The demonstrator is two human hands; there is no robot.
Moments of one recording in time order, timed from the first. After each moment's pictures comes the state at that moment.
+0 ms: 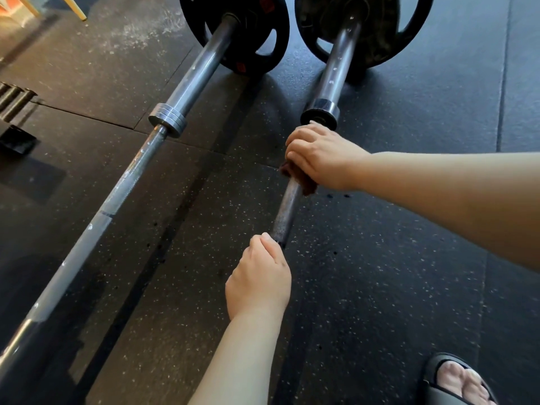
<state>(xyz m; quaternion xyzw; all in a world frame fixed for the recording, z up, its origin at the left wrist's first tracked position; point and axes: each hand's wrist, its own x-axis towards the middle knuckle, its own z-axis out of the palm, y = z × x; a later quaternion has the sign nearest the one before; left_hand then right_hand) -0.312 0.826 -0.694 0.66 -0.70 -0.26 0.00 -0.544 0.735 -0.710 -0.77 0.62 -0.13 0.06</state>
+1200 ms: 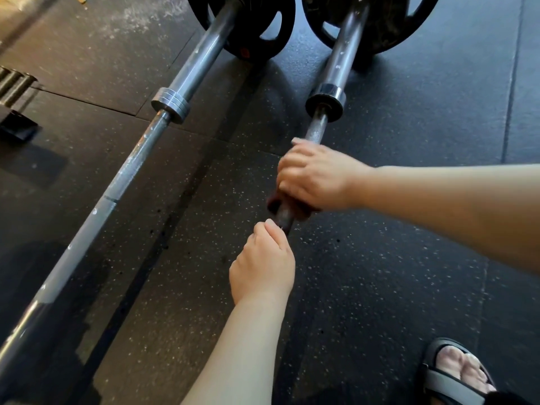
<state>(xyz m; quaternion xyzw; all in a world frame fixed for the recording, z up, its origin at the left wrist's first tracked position) -0.313 0.828 -0.693 0.67 -0.70 -0.25 -0.01 -0.510 0.770 -0.715 -0.85 0.52 -0.09 0.05</state>
